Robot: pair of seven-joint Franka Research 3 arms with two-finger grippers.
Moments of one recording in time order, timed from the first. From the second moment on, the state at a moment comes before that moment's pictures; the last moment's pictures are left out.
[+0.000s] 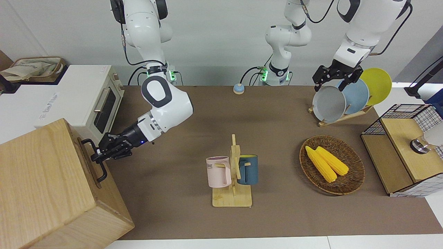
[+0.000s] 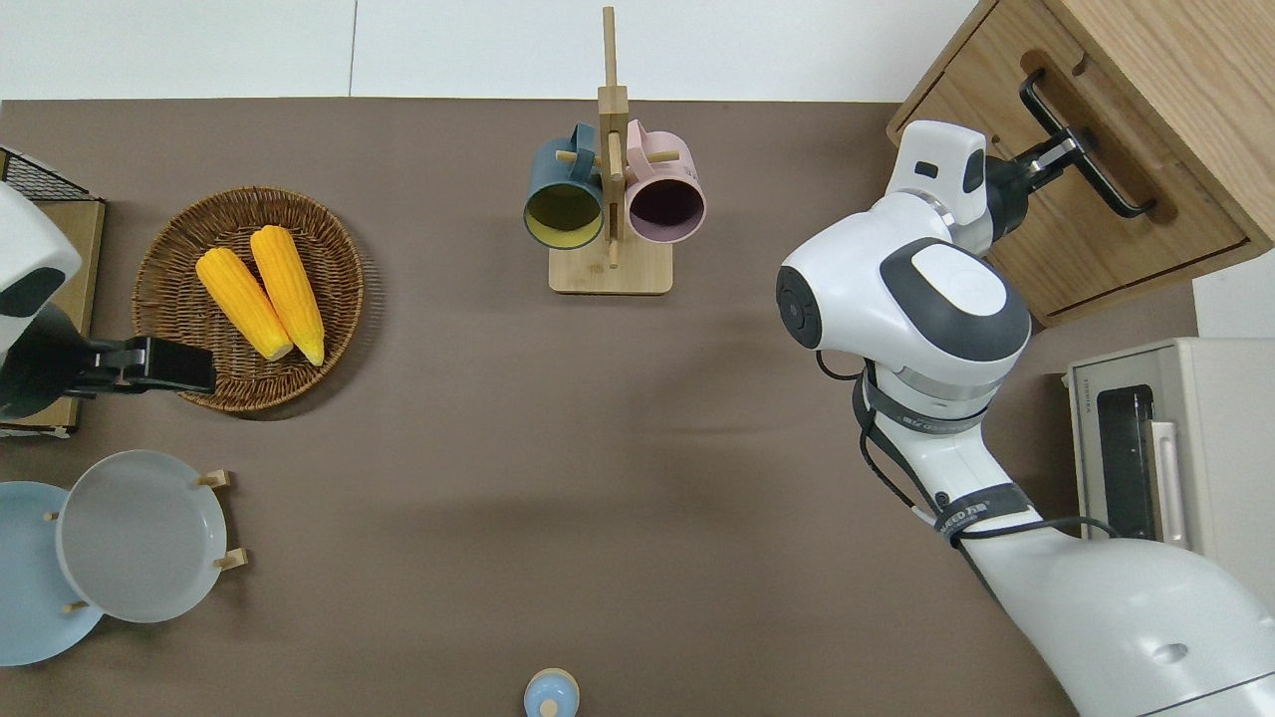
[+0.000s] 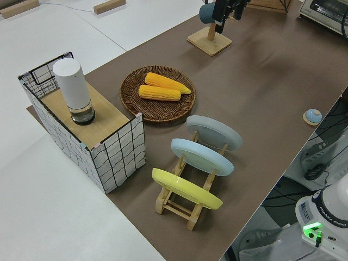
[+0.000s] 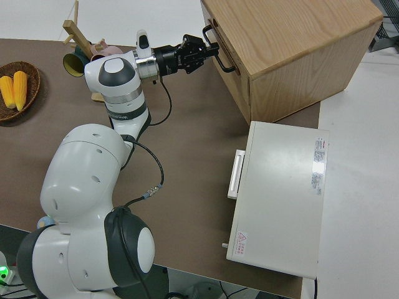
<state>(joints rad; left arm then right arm) -0.12 -0.03 0.08 -1.60 -0.02 1.57 -0.04 0.27 0.46 -0.02 -1.58 -1.49 1.89 0.46</state>
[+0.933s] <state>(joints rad) -0.12 -0.03 0.08 -1.60 -0.02 1.57 -0.04 0.29 0.45 0.11 -1.58 -1.44 1.70 0.46</state>
